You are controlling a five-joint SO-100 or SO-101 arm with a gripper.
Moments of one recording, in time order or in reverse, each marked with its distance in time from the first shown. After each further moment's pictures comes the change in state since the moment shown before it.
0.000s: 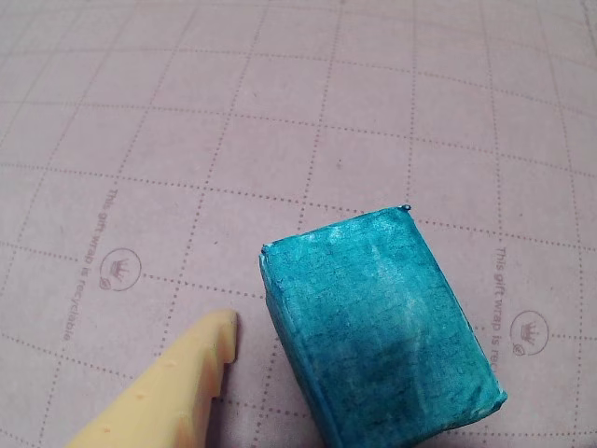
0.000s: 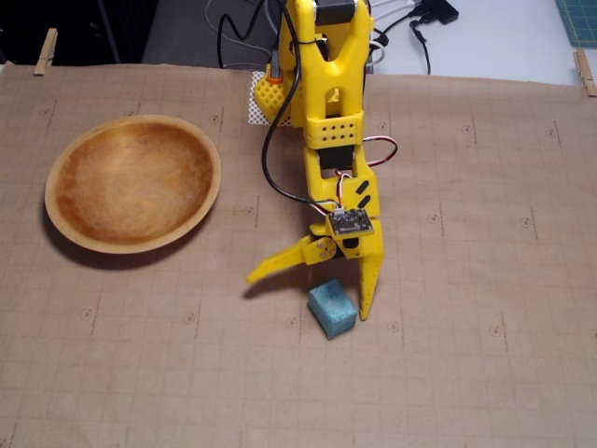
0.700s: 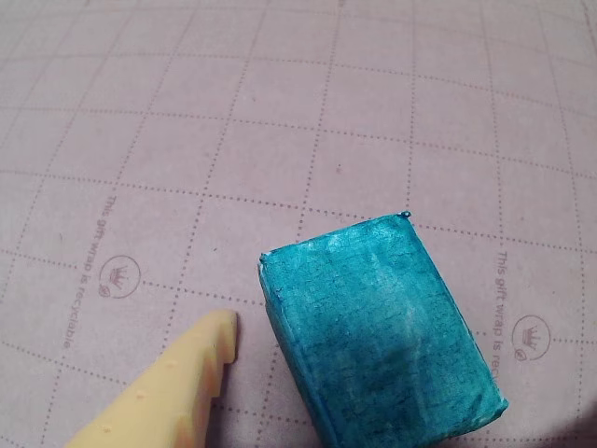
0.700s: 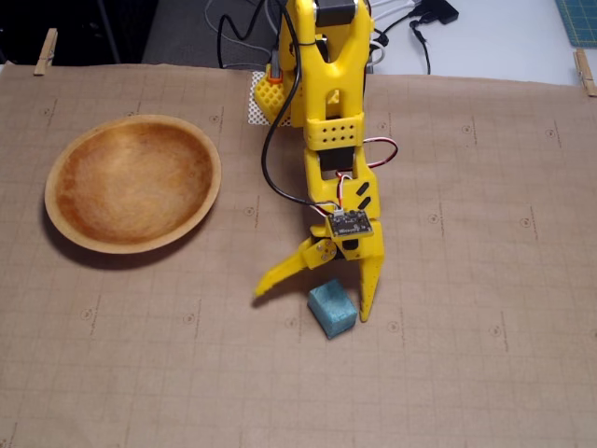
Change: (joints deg) arm 0.0 -0.4 -0.5 0.0 0.3
